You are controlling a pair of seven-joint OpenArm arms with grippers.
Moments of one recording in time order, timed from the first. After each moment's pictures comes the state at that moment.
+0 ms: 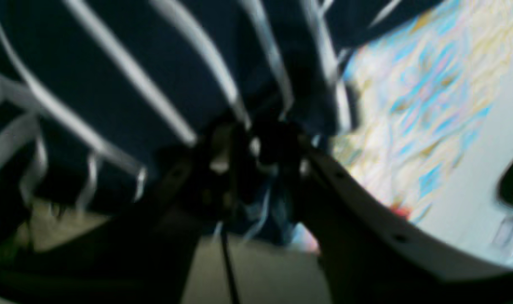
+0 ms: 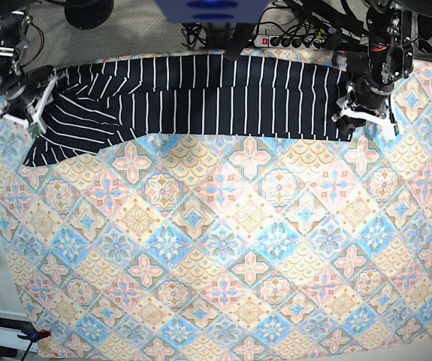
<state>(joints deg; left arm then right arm) 25.6 -20.6 -9.1 88.6 -51.5 -0.3 26.1 -23.0 20.4 28.7 94.8 -1.2 41.7 -35.2</state>
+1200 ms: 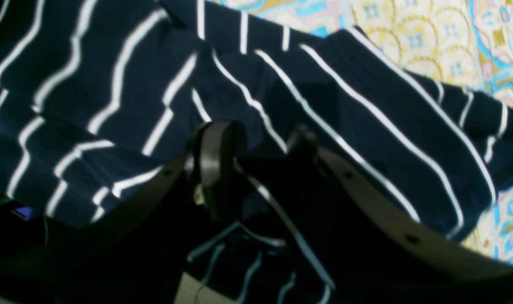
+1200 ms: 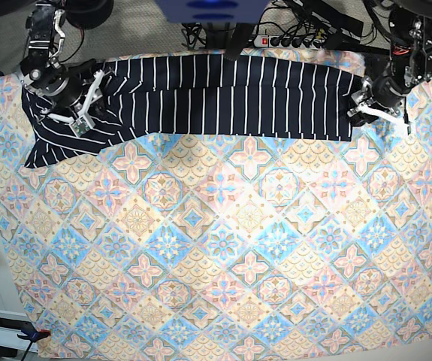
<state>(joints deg) 27.2 -28.1 -11.3 88.6 -57.6 -0.4 36.3 -24.9 13.6 17.9 97.2 -1.2 41.6 -32.7</state>
